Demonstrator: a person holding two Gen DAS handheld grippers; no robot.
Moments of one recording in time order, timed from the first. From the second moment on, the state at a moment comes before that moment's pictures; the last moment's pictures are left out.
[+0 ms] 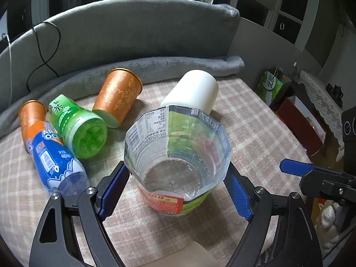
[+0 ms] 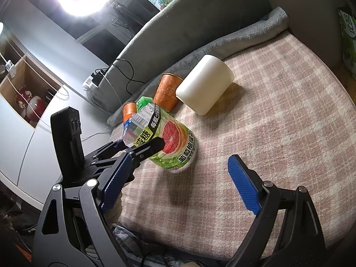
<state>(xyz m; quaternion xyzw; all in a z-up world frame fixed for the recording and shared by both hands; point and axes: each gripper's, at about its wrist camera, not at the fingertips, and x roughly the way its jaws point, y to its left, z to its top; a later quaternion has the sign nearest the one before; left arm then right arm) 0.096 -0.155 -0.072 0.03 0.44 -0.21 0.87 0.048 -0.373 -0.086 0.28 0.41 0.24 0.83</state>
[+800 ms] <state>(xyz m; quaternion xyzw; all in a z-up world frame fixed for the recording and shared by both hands) 0.047 -0.090 -0.034 0.00 0.37 -0.17 0.91 0.028 -0.325 -0.039 0.14 0.33 0.18 0.91</state>
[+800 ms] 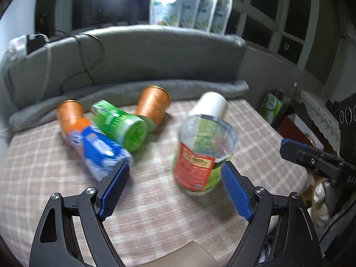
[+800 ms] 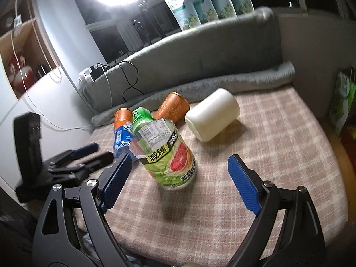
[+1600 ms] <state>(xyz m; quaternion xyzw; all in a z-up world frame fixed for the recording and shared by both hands) 0.011 -0.033 0.014 -0.03 0.23 -0.06 0.97 0.000 -0.292 0.002 0.05 0.21 0.07 0.97</state>
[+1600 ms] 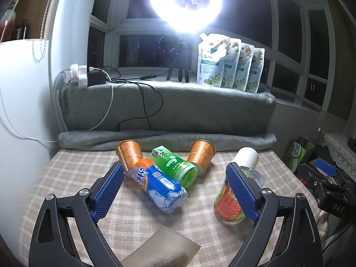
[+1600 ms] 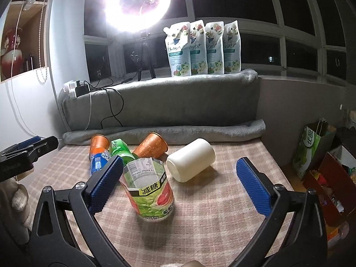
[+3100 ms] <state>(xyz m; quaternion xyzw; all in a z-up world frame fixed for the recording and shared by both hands) 0.001 -0.029 0.023 -0.03 0.20 -0.03 0.98 0.004 -0.287 -0.006 0.05 0.22 0.07 0.97</state>
